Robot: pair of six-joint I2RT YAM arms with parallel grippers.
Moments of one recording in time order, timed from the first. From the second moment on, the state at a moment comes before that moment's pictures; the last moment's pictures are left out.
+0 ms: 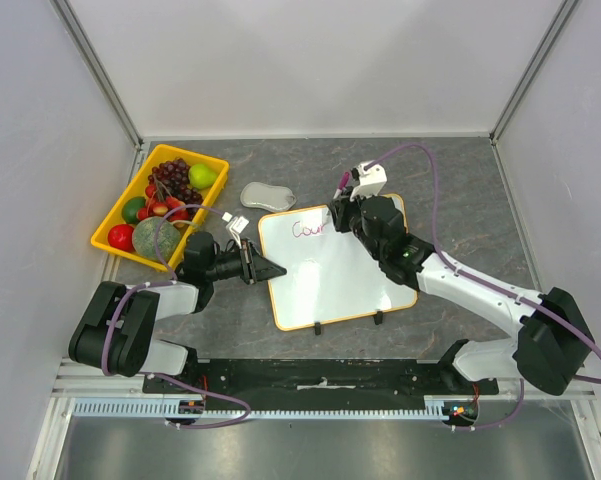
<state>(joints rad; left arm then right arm) -0.26 1.39 0.32 0.74 0.93 -0.58 0.76 1.31 0.89 0.22 0.34 0.32</state>
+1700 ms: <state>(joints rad) -0.26 1.39 0.32 0.74 0.93 -0.58 0.72 1.27 0.88 0.22 0.33 0.34</state>
